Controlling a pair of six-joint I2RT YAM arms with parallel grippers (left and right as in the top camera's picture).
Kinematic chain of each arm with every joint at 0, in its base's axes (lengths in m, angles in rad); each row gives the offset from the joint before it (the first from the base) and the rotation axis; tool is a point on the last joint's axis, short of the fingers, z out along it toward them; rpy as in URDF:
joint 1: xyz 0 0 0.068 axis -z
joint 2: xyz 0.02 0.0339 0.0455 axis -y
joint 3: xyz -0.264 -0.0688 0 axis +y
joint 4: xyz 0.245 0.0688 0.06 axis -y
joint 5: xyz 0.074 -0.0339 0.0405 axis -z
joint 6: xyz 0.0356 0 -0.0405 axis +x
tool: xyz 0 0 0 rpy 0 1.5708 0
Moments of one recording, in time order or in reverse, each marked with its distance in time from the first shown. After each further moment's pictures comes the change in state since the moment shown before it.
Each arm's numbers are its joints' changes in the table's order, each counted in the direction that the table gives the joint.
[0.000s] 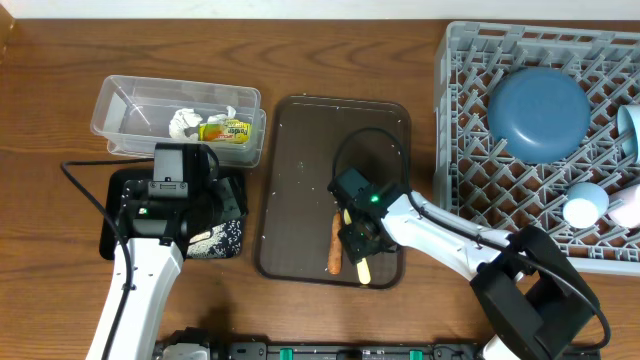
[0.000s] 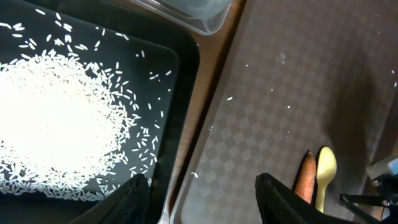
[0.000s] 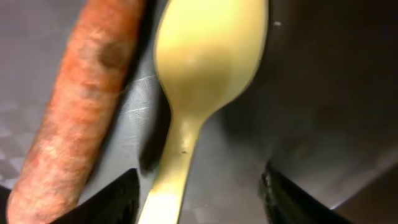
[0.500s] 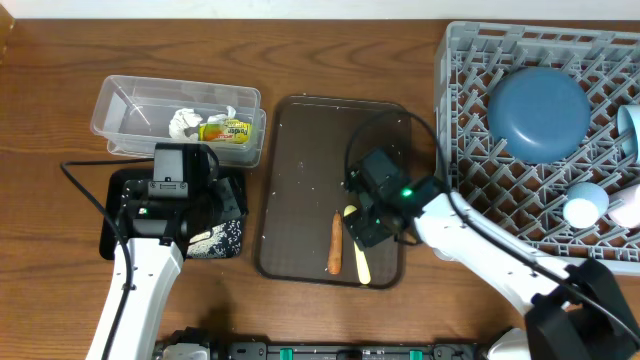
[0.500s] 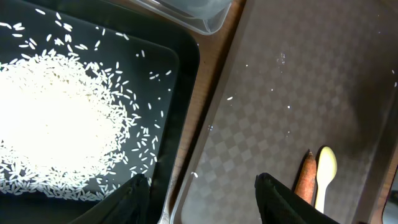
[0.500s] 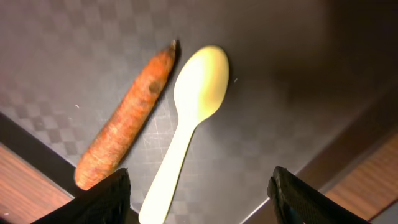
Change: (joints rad) left arm 0.000 0.000 0.000 0.000 0.000 0.000; right arm 0.069 0.172 0.002 0.016 -0.038 -0.135
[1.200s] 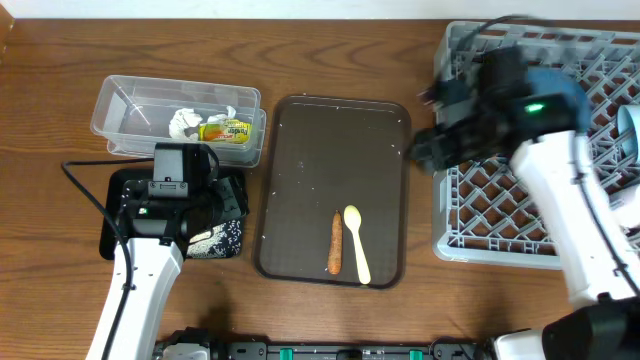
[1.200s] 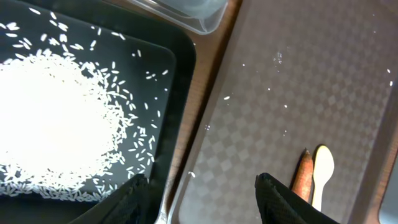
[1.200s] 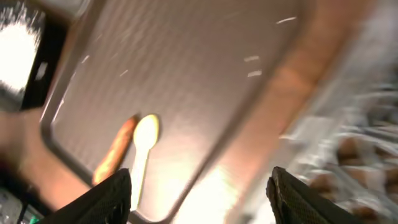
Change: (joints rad) left arm 0.000 0.000 0.000 0.003 0.007 0.000; right arm 0.463 0.022 -0.428 -0.334 -0.255 -0.307
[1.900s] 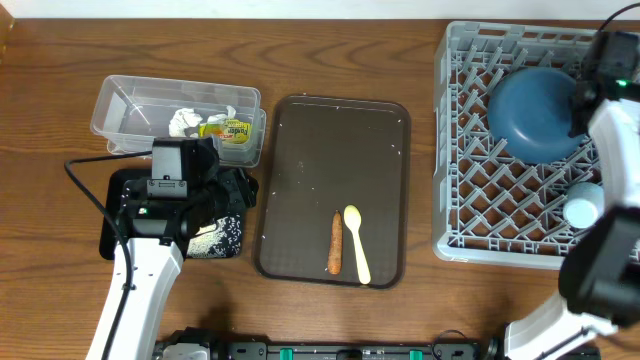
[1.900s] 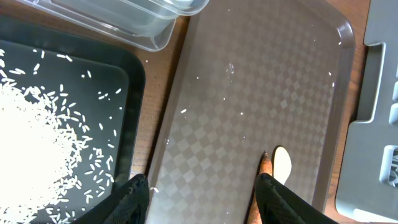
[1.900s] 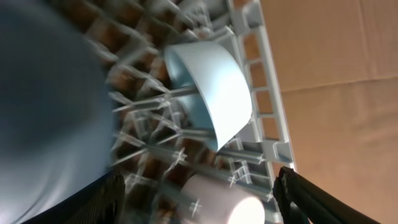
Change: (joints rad) left arm 0.000 0.000 0.000 0.086 0.127 0.000; right arm 0.496 -0.207 -0.098 0.318 0.928 -0.053
